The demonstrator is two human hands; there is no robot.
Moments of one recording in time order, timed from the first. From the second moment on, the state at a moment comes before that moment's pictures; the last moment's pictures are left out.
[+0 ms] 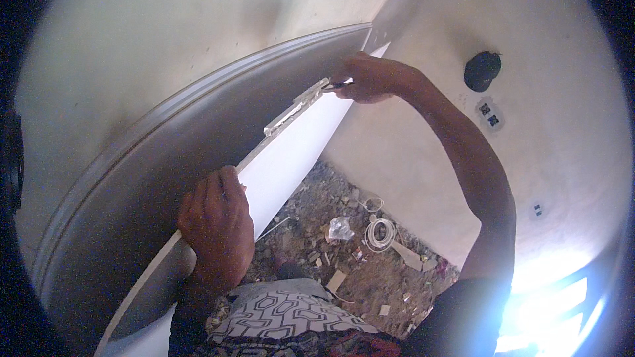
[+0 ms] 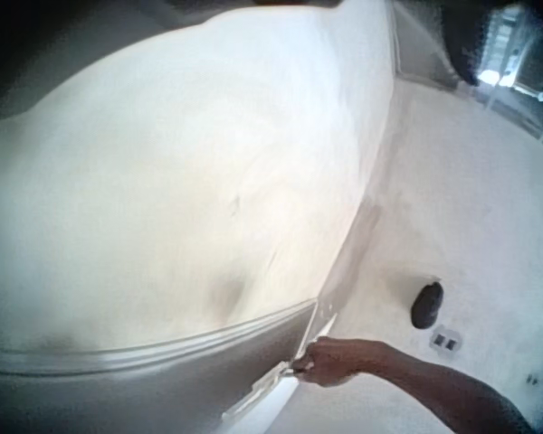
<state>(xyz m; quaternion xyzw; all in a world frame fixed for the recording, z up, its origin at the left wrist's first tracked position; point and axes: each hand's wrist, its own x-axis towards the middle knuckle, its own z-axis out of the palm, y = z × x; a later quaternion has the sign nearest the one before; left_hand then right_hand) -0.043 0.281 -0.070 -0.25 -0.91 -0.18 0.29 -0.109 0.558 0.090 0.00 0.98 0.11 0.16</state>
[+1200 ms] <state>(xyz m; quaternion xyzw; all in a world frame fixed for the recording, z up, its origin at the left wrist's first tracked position) -0.044 0.278 -0.069 -0.24 -0.91 -0.16 0.30 -0.111 0.536 0.084 -0.05 0.98 0.13 0.17</state>
